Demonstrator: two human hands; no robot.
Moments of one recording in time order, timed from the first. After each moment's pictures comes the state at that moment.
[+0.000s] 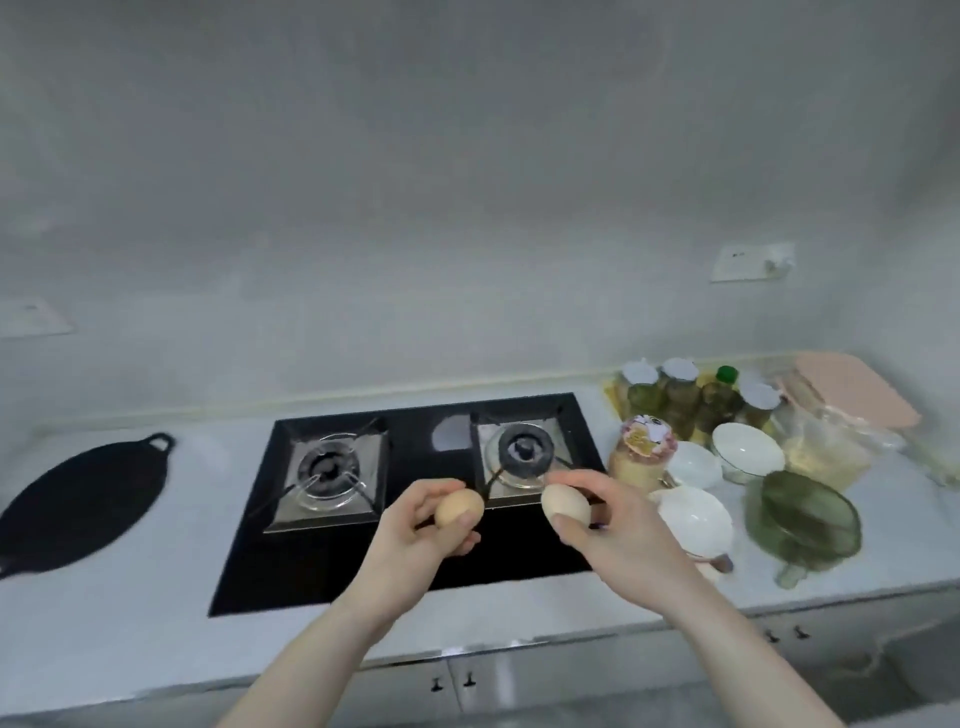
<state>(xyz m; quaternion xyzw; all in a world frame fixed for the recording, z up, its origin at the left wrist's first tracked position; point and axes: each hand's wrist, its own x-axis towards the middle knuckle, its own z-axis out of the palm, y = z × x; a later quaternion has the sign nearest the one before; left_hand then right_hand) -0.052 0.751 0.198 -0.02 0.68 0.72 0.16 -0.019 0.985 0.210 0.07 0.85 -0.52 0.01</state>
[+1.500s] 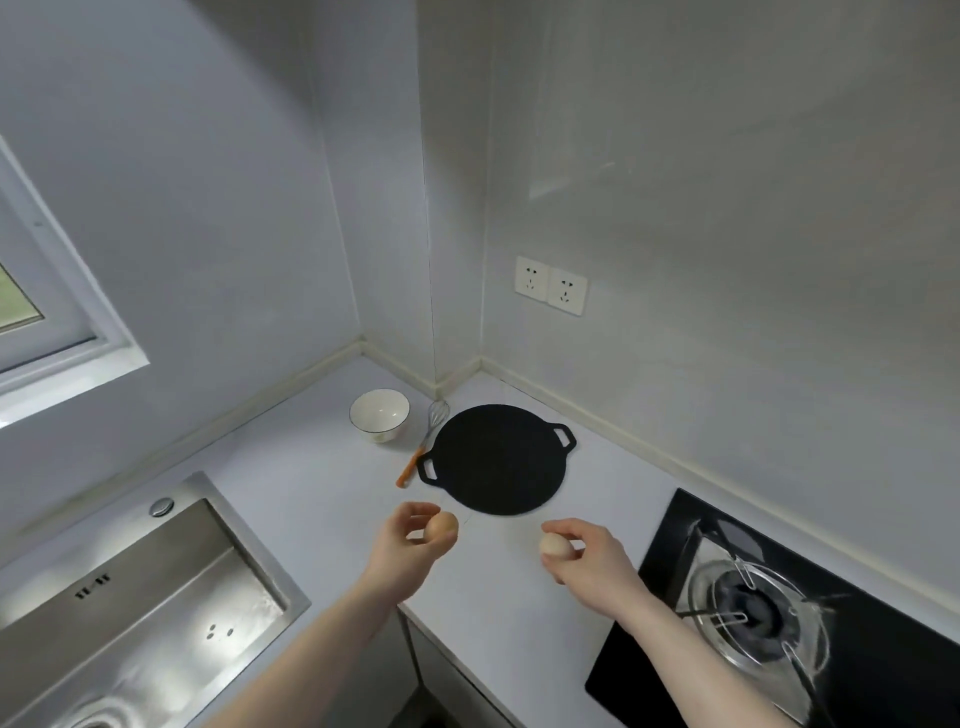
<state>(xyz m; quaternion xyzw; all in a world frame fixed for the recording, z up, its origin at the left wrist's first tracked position) -0.097 0.170 0.088 -0.38 0.68 0.62 -0.07 -0.240 0.390 0.089 -0.17 0.84 -0.42 0.29</state>
